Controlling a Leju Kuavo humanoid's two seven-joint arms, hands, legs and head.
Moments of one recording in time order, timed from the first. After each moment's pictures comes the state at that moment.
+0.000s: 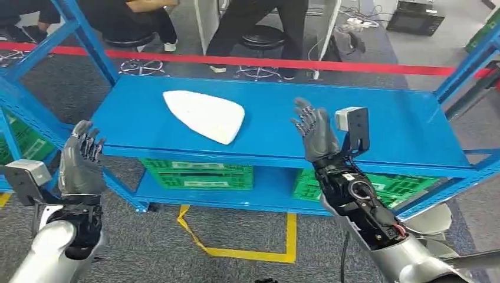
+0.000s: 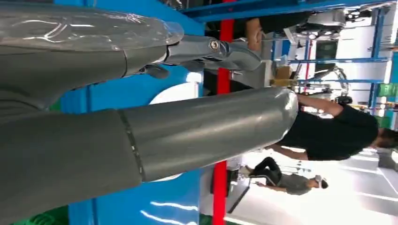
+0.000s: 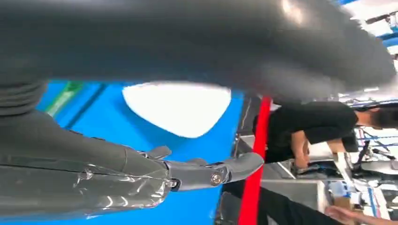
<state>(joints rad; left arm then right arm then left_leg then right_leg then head) -0.32 0.07 -0.40 -1.47 0.33 0.28 -0.25 -0.33 -0.10 0.38 -1.49 -0.23 -0.18 -0.08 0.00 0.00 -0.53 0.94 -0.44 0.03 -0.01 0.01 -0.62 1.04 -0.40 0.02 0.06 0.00</state>
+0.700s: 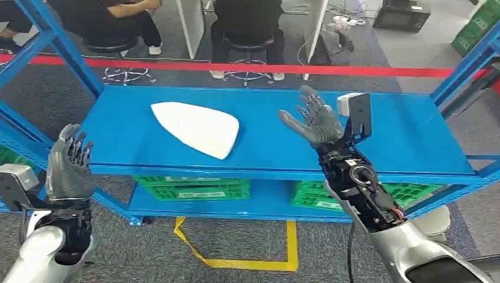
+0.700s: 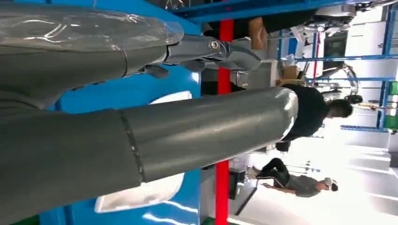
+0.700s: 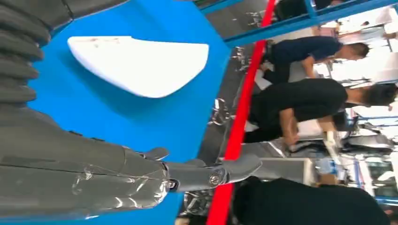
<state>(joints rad) -0.31 0.08 -0.40 -1.47 0.32 0.28 -0.24 -0.39 -0.12 0.31 -1.44 -0.20 -0.17 -0.06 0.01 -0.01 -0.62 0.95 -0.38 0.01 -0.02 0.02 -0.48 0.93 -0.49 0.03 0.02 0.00</state>
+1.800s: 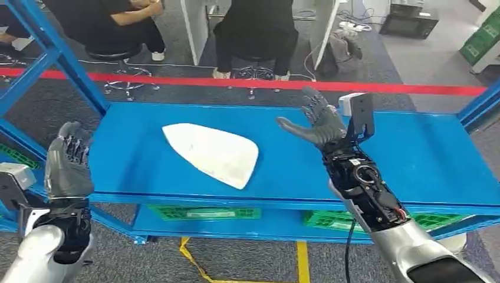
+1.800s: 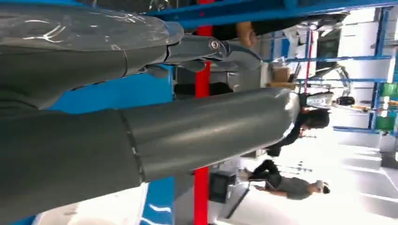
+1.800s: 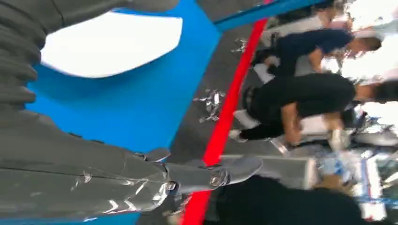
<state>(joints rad) -0.32 0.08 -0.40 -1.49 0.33 0.28 -0.23 -0.40 -0.13 0.29 -1.42 -0.19 -0.16 -0.06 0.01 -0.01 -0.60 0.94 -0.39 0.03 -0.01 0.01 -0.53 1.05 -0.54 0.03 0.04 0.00</state>
